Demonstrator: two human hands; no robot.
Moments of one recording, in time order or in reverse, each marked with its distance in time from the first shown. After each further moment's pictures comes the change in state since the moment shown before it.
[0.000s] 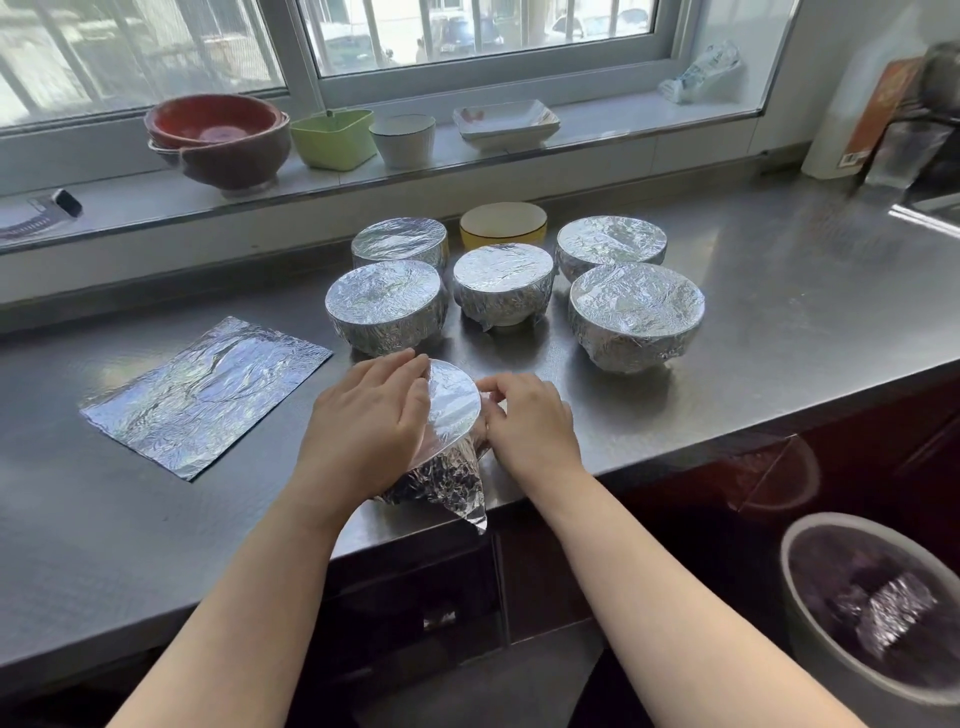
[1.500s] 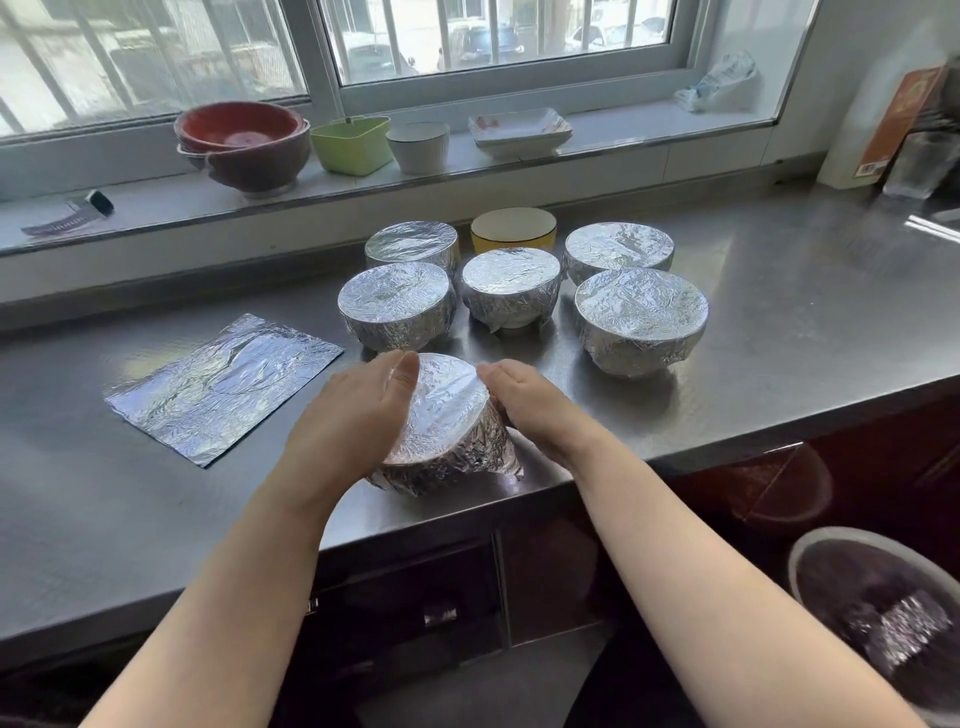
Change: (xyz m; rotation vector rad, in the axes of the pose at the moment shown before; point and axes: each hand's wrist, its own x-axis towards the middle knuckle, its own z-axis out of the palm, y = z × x) left_hand -0.005 -0.003 -0.016 -0.183 -0.096 -0.170; right_hand 0.024 -0.001 -0.010 0.659 -0.358 0.063
